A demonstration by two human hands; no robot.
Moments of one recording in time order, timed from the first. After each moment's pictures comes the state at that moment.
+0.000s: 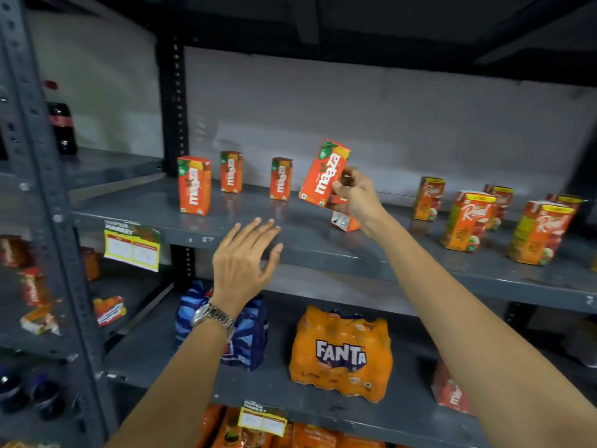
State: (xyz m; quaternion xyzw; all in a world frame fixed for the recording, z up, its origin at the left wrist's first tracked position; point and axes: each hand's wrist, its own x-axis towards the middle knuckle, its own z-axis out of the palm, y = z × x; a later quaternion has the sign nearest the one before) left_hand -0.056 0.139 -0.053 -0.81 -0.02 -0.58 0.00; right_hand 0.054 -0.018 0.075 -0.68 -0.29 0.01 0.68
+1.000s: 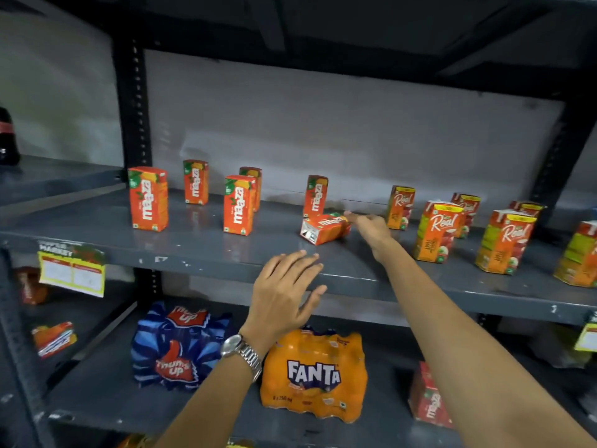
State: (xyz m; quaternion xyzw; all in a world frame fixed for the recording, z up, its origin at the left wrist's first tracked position) left_hand -0.012 0.045 -0.057 -0.83 0.11 -0.55 0.00; right_hand 0.128 -0.086 0.045 -0.81 -0.04 -0.04 0.58
